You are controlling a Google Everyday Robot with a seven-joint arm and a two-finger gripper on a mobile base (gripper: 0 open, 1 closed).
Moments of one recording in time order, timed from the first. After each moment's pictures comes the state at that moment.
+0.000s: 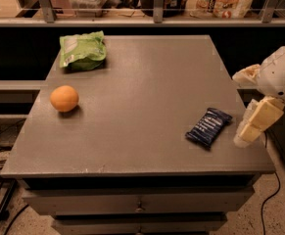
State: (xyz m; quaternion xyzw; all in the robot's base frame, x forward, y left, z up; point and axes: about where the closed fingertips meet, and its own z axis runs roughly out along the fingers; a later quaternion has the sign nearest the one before) arm 0.467 -0.203 0.899 -0.60 0.76 0.11 0.21
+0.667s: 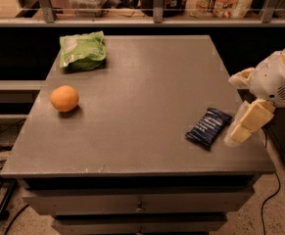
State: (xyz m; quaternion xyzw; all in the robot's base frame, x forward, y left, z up) arm 0.471 -0.191 0.892 -0.58 0.77 0.13 0.23
